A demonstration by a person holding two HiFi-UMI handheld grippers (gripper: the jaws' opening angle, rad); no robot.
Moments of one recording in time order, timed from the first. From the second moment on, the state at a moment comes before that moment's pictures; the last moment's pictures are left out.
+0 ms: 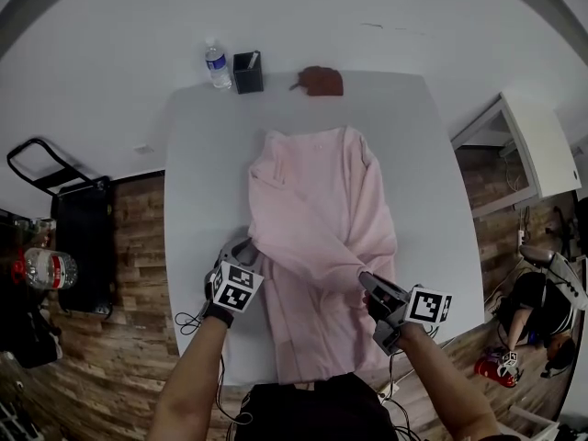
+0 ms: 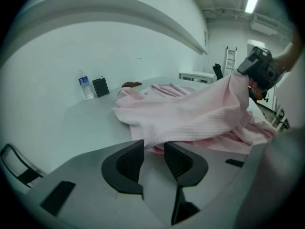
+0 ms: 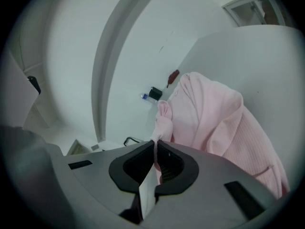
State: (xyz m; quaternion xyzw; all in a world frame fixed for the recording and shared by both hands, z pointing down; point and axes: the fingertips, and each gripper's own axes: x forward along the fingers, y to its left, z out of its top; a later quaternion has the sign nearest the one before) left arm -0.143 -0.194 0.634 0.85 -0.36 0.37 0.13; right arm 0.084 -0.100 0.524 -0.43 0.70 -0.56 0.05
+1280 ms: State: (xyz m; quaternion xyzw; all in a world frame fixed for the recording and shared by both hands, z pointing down) left arm -0.089 -0.058 0.591 0.83 -0.41 0.26 0.27; right arm 0.092 -0.029 0.638 -0.39 0.75 -0.37 -0.39
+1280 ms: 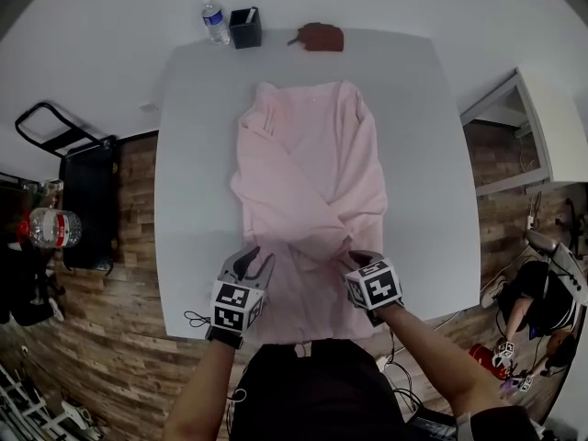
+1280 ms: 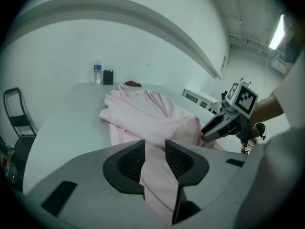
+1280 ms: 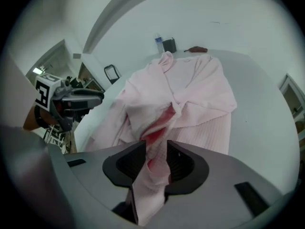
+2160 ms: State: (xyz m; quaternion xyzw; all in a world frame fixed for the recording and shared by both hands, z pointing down) left arm 0.101 -0.081 0.619 0.90 -0.17 0.26 0.29; right arm 0.083 0.032 0.630 -0.37 0.62 -0.68 -0.12
